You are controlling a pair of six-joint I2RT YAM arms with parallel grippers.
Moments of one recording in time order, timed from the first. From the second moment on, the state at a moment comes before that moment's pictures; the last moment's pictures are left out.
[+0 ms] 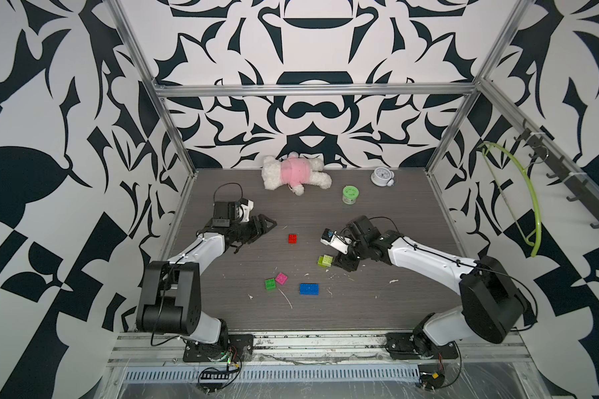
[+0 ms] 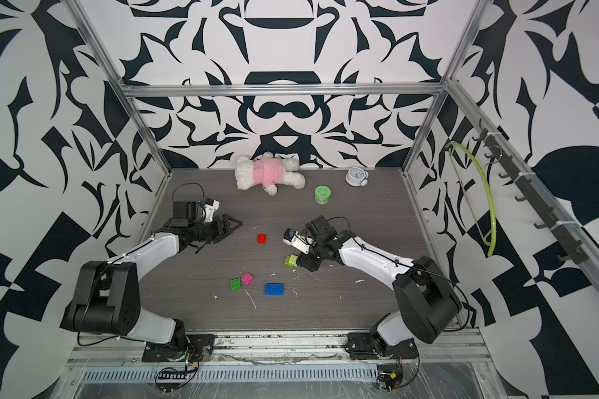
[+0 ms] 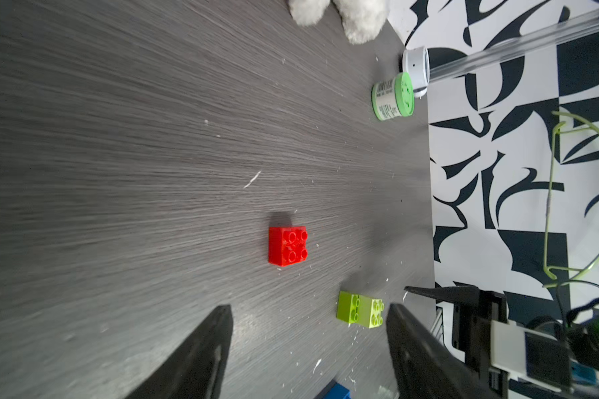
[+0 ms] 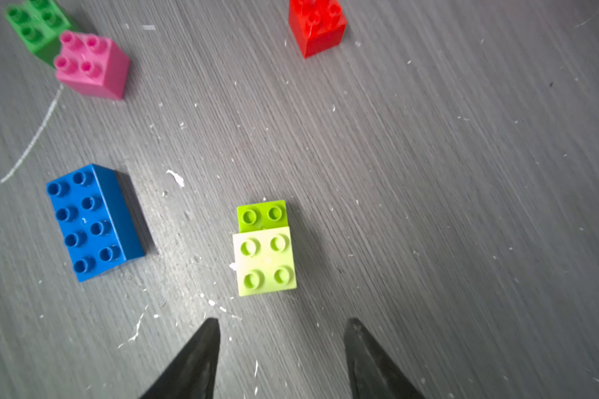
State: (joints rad) left arm -0.11 1.51 0.81 -0.11 0.71 -0.54; right arm 0.61 1.46 0.85 -0.39 -0.27 -0.44
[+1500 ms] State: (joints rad) left arm -0.19 1.62 0.70 0.12 0.62 -0.64; right arm 0.69 1.73 0.98 -0.38 -0.25 -0.61
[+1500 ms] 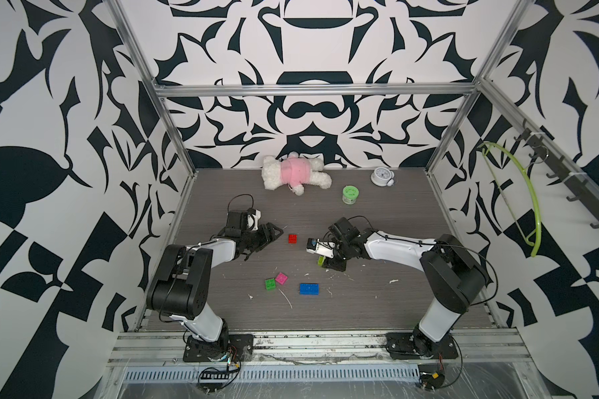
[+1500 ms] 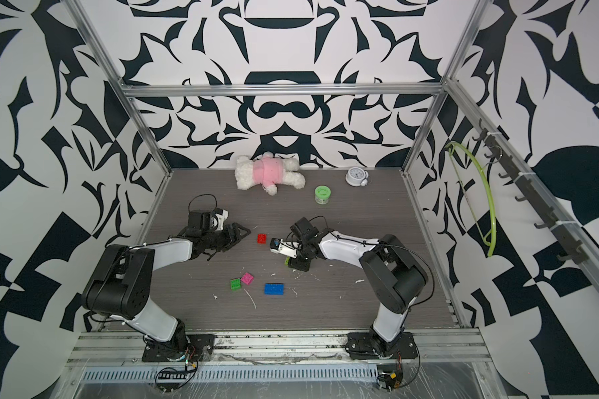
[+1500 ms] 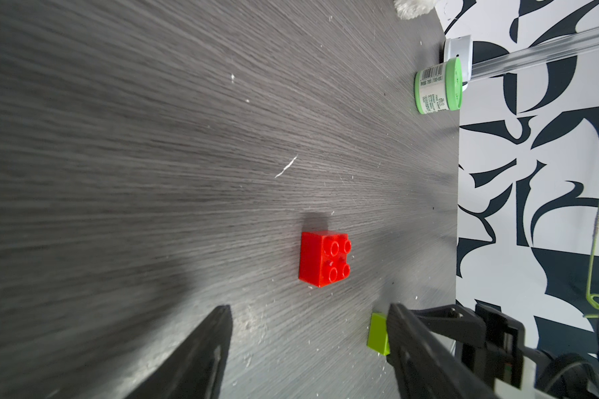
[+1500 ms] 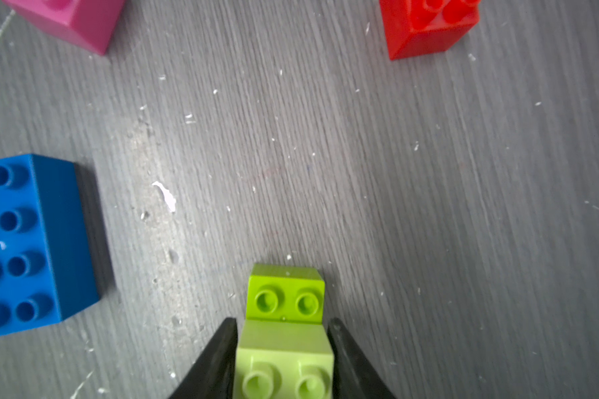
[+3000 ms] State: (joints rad) left arm -0.19 1.76 0.67 0.34 0.76 -0.70; right arm 0.70 2.16 1.73 -0.73 -0.32 -0.79
